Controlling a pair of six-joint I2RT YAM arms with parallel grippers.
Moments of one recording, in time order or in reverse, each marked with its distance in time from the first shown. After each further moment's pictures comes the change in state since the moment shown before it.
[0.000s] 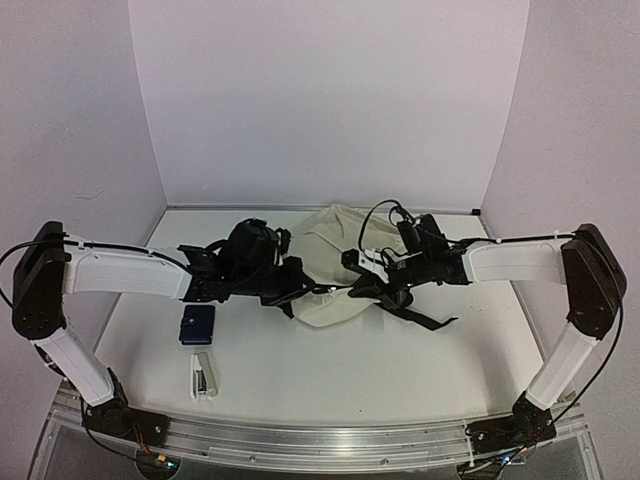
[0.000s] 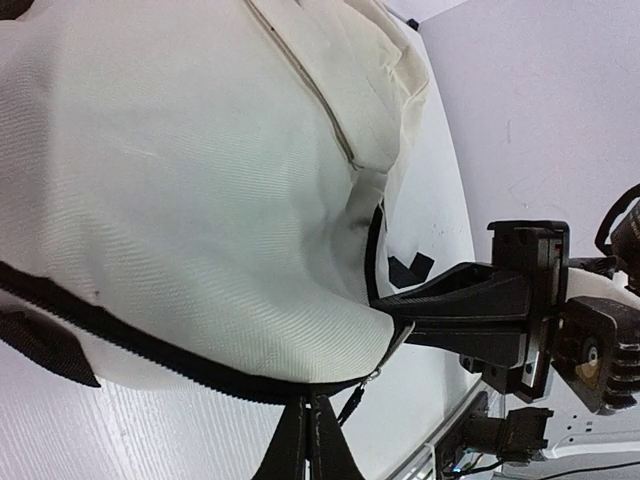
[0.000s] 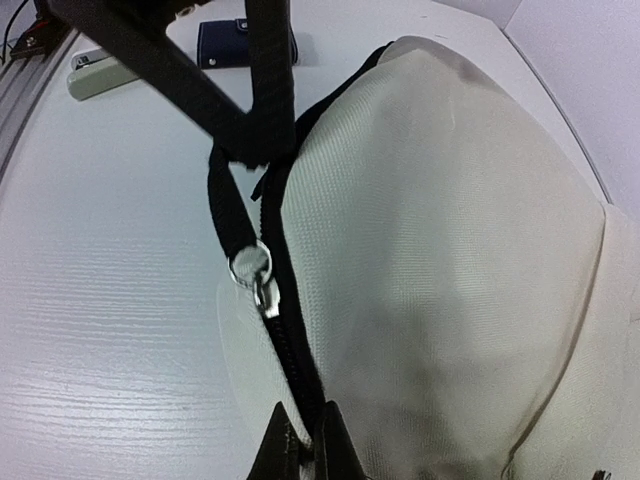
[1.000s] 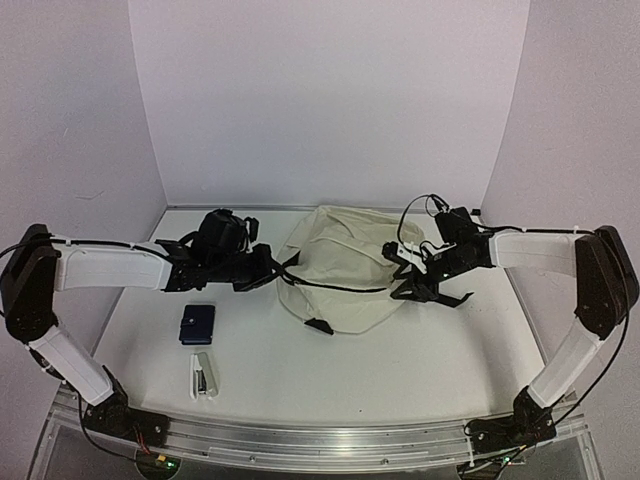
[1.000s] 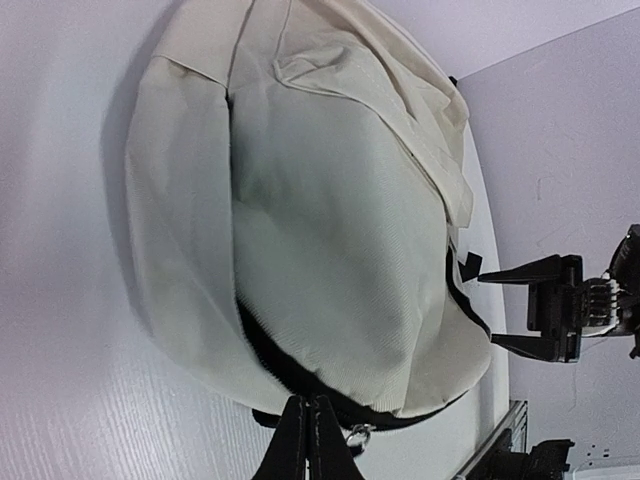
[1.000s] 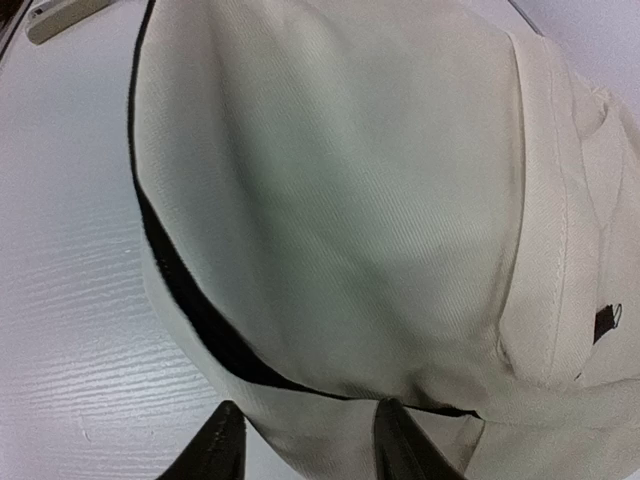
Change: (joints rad) left arm 0.177 -0.085 -0.102 0.027 0.038 0.094; right arm -0.228 -0.044 -0.009 -0.230 -0.017 -0.110
